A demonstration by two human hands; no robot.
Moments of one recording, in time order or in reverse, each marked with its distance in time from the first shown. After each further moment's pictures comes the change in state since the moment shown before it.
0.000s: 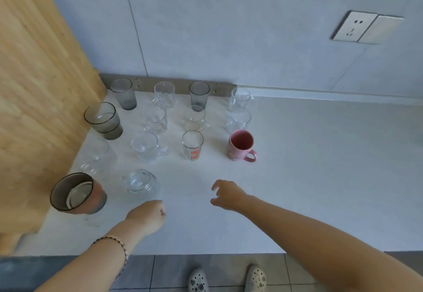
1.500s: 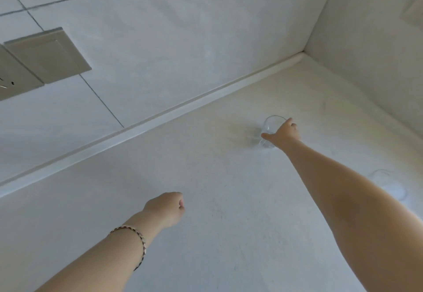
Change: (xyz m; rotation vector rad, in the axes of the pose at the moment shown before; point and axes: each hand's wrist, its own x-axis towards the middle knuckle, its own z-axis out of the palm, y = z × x) left_hand 0.188 0.724 0.057 0.429 -0.120 0.389; right_hand 0.016 0.729 -0.432 0.564 0.723 0.750
